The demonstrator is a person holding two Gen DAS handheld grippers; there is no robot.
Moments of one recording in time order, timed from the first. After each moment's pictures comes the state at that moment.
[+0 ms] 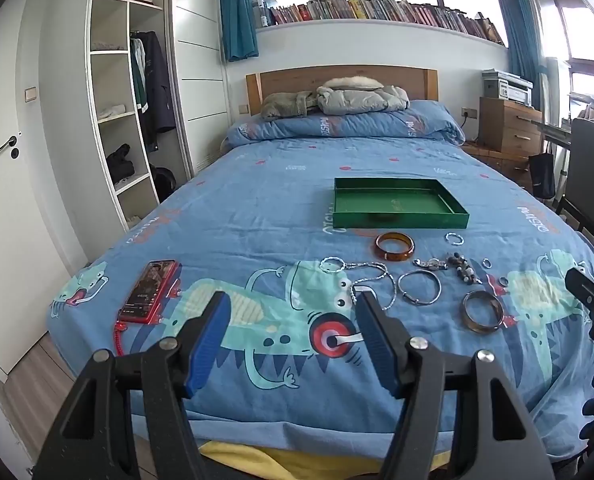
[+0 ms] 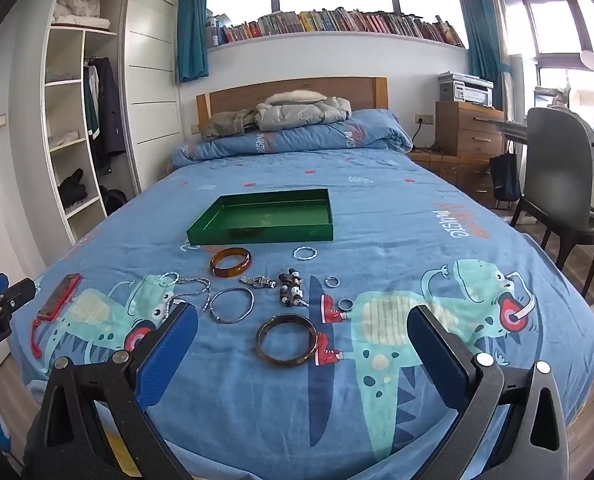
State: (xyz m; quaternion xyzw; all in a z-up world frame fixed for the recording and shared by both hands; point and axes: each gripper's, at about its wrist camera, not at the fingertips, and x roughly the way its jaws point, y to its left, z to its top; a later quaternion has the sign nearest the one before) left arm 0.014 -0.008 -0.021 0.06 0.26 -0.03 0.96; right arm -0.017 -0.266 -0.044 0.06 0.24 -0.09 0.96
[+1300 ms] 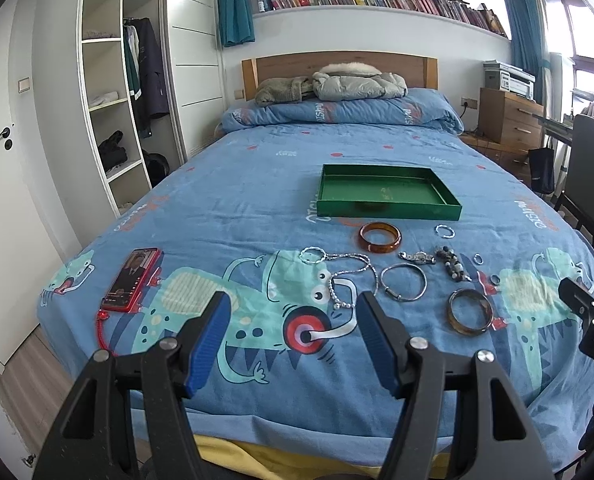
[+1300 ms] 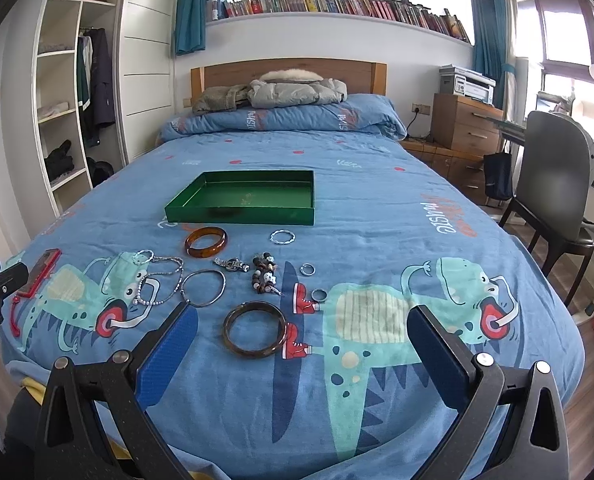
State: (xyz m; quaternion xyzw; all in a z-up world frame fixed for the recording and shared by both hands) left arm 0.027 -0.039 -0.026 0.05 0.29 -0.03 0.96; right arm -0.002 -0.283 -0.046 0.03 0.28 -0.10 0.95
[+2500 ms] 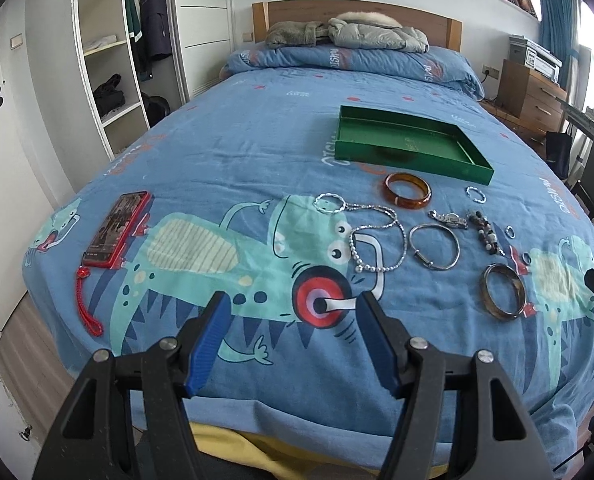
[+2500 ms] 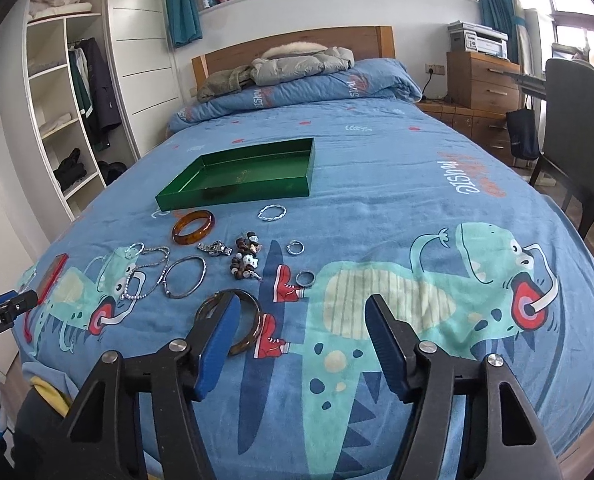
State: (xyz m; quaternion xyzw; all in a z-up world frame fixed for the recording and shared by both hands) left arm 0.078 -0.022 -0.072 0.02 0.39 -0.02 0.92; right arm 0.033 -0.349 -0.090 0.10 0.33 -0.05 0.94
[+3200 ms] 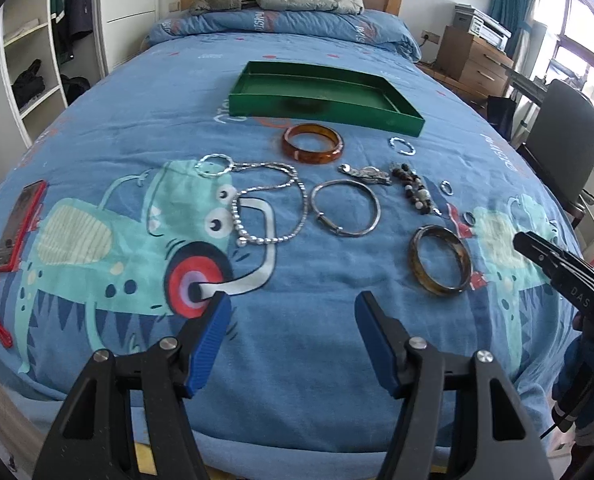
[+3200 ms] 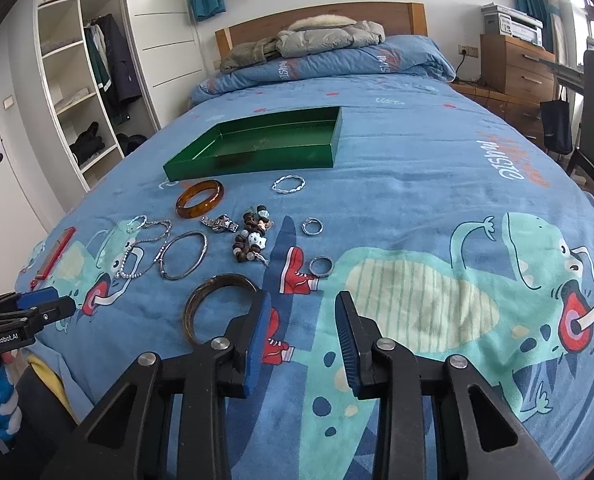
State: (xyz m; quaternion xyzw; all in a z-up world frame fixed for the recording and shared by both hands) left arm 0.105 -0.089 -0.110 0.02 0.45 -0.16 0.88; right arm 0.071 -0.357 -0.121 0.09 0.37 0.01 0.93
